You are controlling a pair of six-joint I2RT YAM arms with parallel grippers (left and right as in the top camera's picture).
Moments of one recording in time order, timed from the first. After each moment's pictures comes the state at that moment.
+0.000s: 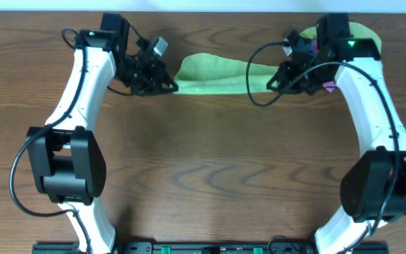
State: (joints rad) left arm -0.10 2.00 1.71 -1.18 0.83 0.01; right arm 0.04 1.87 1.63 -1.10 -0.57 -0.03
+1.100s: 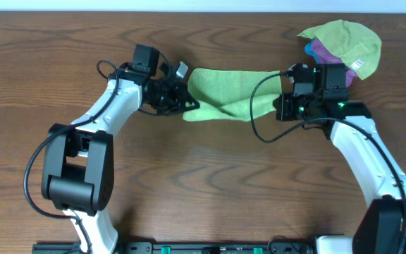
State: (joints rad) left arm -0.23 1.95 1.34 -0.60 0.84 -0.32; right arm 0.06 1.55 1.04 -0.48 -0.36 0.08
